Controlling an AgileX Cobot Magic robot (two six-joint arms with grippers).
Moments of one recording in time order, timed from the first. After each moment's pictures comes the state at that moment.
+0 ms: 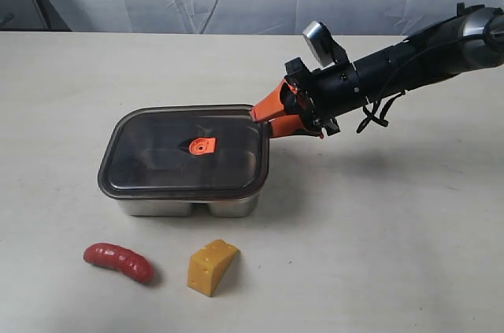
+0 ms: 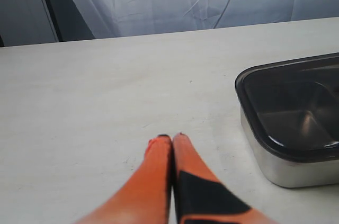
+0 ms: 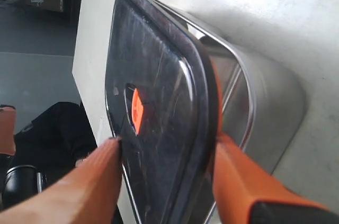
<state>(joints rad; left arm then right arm) 0.04 0.09 0.00 -0.02 0.24 0.04 0.18 2.17 -1.31 1.32 1.20 -0.94</state>
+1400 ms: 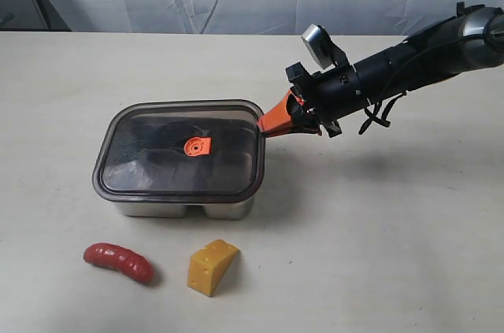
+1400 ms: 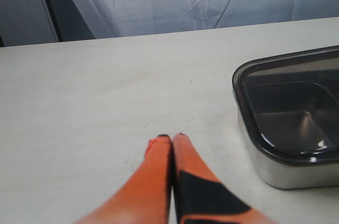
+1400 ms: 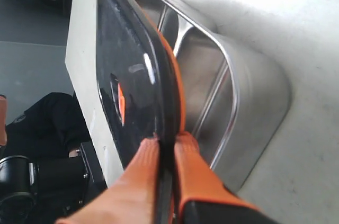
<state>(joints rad) 0.04 0.09 0.00 -0.02 0.24 0.04 0.18 2.17 -1.31 1.29 1.20 -0.95</state>
